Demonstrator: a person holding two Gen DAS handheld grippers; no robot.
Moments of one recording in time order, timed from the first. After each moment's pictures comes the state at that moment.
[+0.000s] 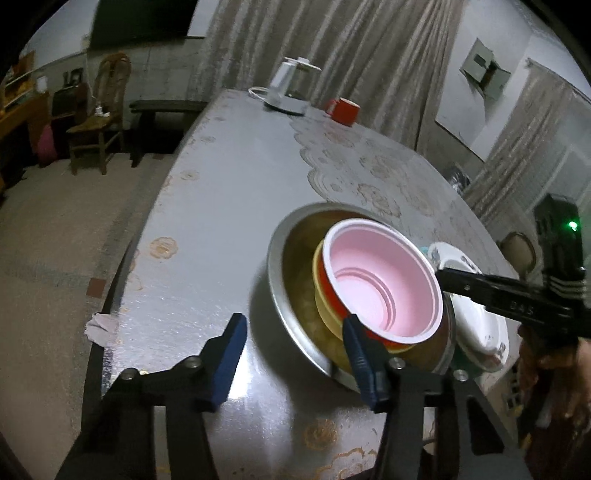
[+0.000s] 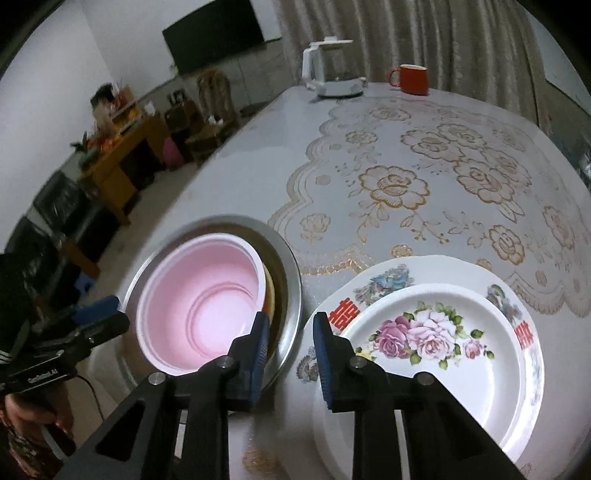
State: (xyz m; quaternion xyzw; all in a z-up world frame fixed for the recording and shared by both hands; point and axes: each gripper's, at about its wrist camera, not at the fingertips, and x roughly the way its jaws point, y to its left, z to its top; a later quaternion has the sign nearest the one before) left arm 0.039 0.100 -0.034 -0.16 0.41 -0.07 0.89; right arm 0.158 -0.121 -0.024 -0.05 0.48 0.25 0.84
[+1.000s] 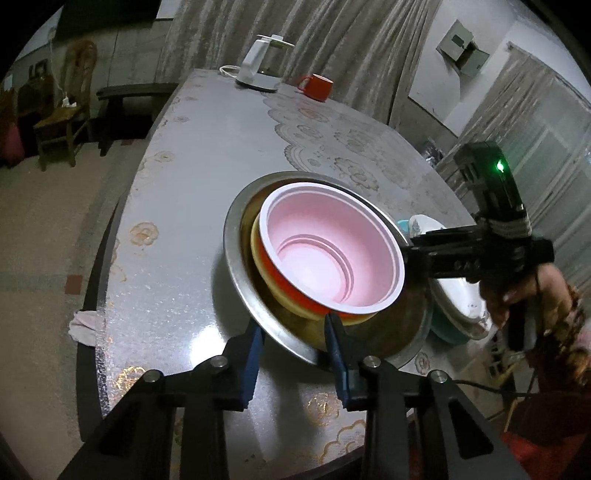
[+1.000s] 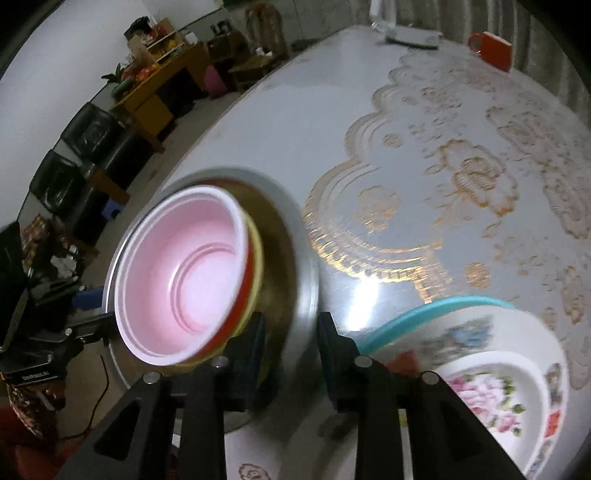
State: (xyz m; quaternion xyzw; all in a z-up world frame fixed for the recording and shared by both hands) left arm 0.039 0.113 -0.037 -0.16 0.44 -0.14 0.87; right arm 0.200 -0.072 -0.057 -0.11 0.57 0.33 0.74
